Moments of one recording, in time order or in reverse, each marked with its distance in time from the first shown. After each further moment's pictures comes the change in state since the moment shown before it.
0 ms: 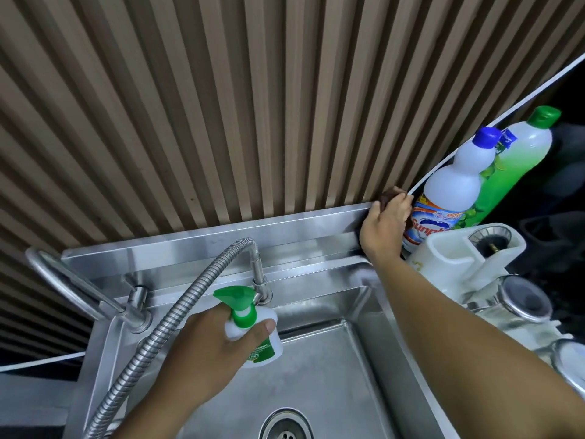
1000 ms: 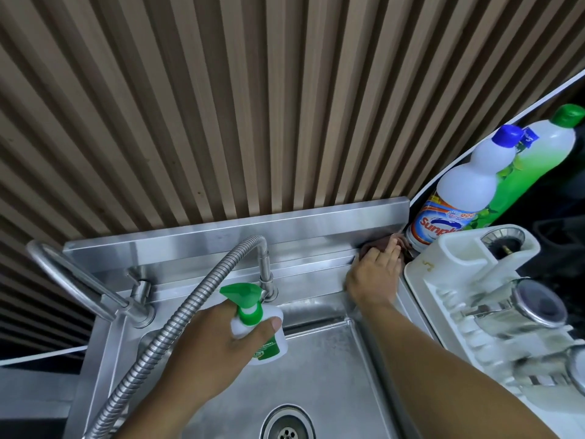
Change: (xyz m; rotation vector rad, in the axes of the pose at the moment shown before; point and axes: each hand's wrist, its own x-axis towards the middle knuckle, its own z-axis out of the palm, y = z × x) left_hand 0.005 -0.007 0.000 -0.036 -0.024 0.008; right_hand -0.075 0.053 0.037 -0.491 -0.204 -0.050
